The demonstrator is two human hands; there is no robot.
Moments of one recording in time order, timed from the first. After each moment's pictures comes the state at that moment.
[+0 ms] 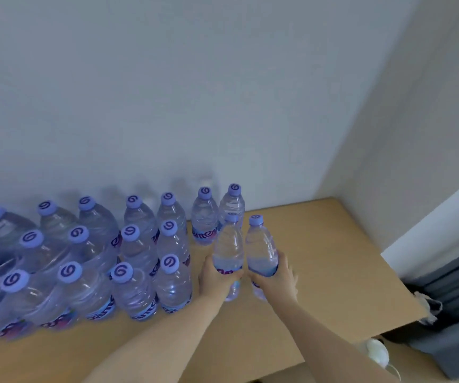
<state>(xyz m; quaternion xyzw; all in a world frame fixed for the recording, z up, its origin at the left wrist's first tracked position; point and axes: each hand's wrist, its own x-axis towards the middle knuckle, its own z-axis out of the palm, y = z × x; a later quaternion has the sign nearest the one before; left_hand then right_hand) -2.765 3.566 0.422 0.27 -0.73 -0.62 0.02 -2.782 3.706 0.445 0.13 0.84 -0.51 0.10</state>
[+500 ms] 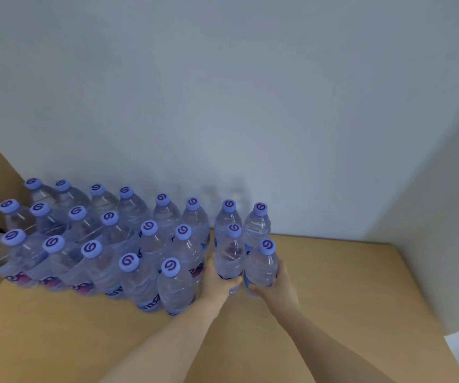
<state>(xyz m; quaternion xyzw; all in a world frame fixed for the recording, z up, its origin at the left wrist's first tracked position) -2.787 3.562 0.422 0.31 -0.69 -0.63 0.14 -2.852 3.704 0.436 -0.06 0.83 -0.51 0.22</state>
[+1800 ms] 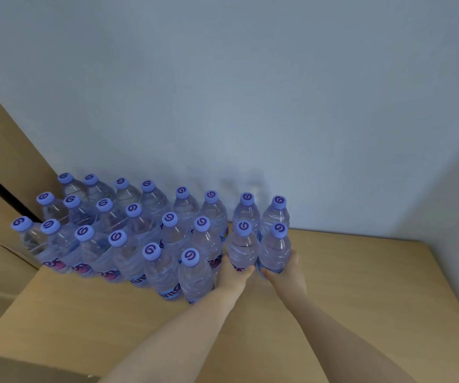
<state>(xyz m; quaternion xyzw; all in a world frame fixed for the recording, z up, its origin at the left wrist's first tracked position) -2.790 3.558 0.414 0.39 -0.70 -0.60 0.08 -2.860 3.679 0.418 -0.09 0.83 -0.52 0.18</state>
